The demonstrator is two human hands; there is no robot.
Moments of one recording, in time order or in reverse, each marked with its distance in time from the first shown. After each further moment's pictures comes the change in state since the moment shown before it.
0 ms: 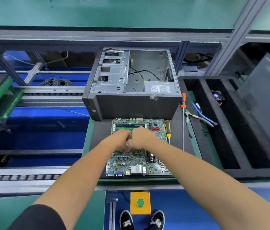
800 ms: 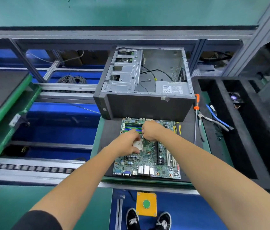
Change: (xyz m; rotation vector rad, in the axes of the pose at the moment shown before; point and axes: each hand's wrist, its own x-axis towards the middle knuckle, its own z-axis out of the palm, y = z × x) left_hand -0.018 -0.011 0.015 0.002 0.215 0.126; right_hand 0.027 0.012 -0.021 -0.031 -0.068 -0.008
